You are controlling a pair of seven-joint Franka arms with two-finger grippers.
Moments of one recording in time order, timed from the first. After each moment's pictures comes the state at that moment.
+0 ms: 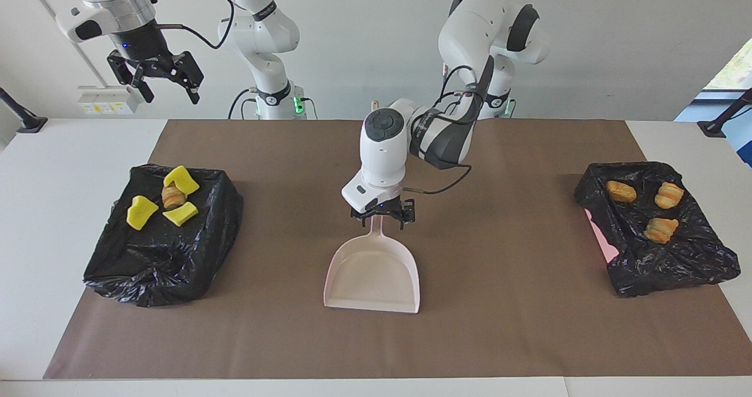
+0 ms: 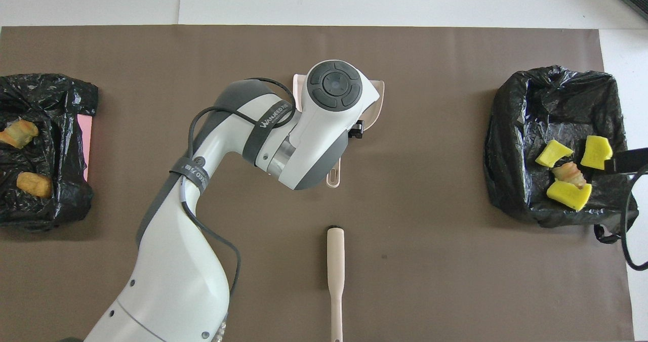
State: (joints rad) left arm -0.68 0.61 0.04 -1.21 0.03 1.90 -0.47; right arm -0.03 -0.13 -0.05 -1.60 0.01 1.50 0.00
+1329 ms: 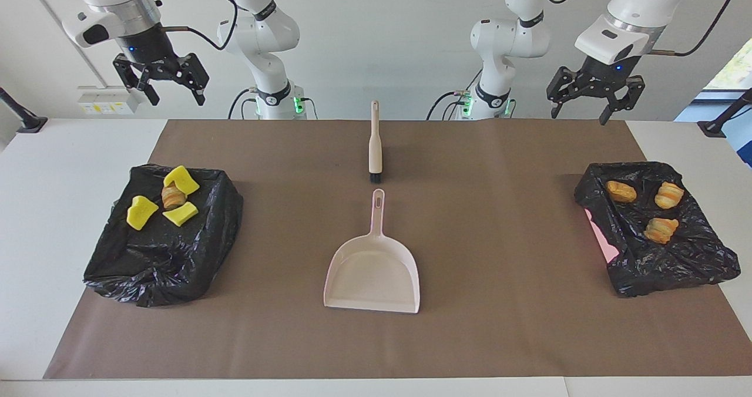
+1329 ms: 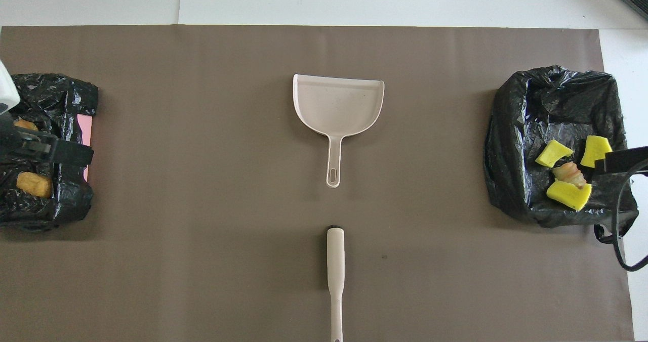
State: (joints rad) left arm -0.23 -0.06 0.07 -1.54 0.02 1.52 0.12; right arm 0.11 -0.13 -0.17 -1.60 0.01 1.50 0.00
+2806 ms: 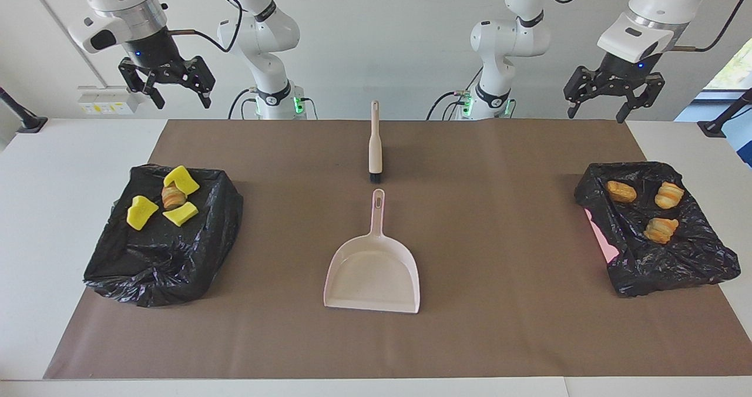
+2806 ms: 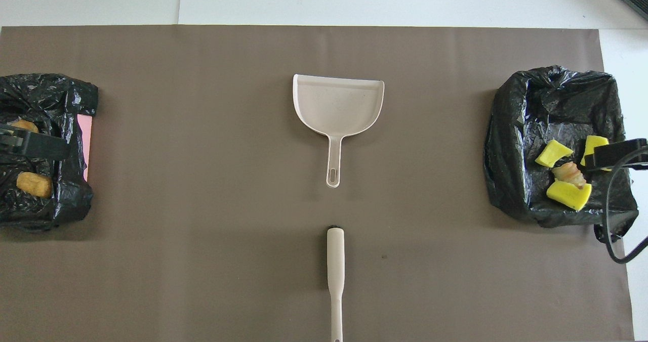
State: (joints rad) left arm -0.10 -0.05 -0.01 -1.51 0.02 1.51 0.13; right arm 0.11 -0.09 -0.15 -1.55 0.01 1.48 -0.01
